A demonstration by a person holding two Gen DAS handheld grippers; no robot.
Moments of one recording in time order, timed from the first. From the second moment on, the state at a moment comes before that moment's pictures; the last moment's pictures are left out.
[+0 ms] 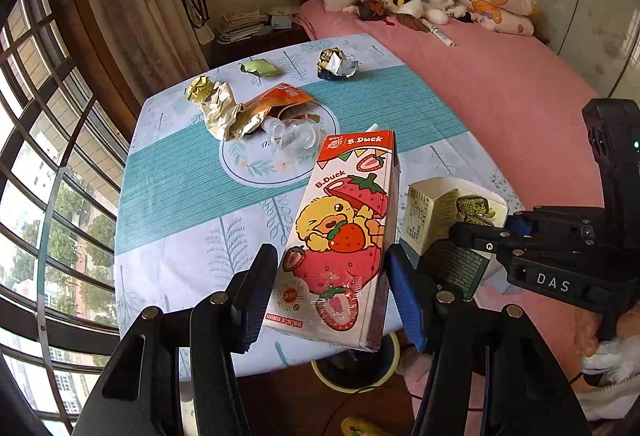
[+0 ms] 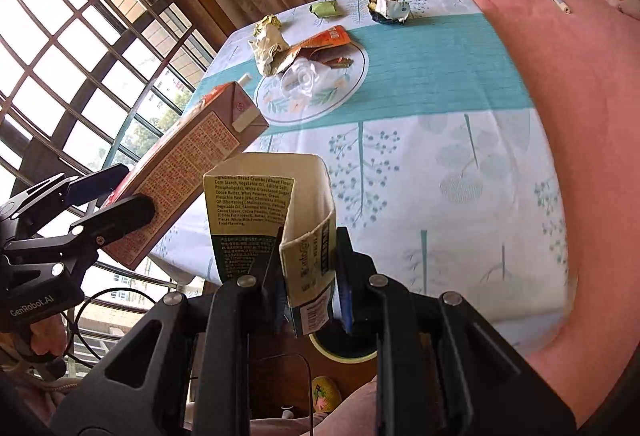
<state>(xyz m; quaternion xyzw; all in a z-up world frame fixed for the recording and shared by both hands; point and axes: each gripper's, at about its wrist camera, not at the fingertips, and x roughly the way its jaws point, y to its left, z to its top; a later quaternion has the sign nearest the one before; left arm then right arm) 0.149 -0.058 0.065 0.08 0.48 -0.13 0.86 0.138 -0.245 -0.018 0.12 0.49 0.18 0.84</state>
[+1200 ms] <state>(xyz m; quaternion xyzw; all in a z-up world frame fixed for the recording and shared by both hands) 0.017 0.016 -0.372 -0.01 0.63 -0.03 0.78 0.039 -0.171 -0.417 0.10 0.66 0.08 0.74</state>
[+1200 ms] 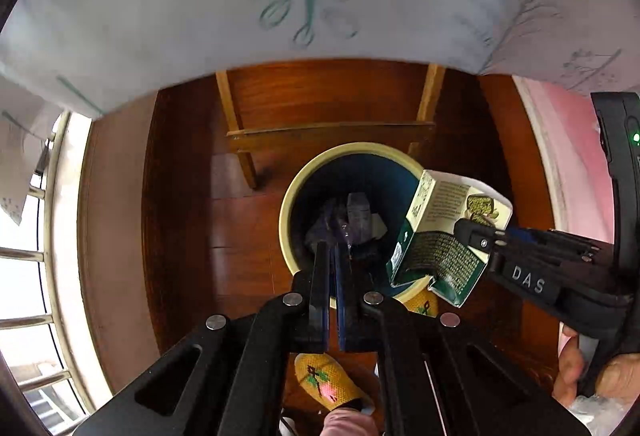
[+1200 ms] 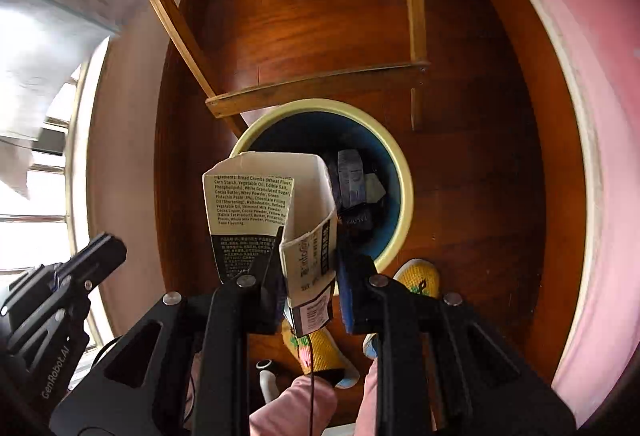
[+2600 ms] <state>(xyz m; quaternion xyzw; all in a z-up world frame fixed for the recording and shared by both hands) -0.132 0.203 -0.455 -0.26 0.59 0.28 0.72 -0.046 0.060 -0.457 -0.20 0.55 0.37 0.72</state>
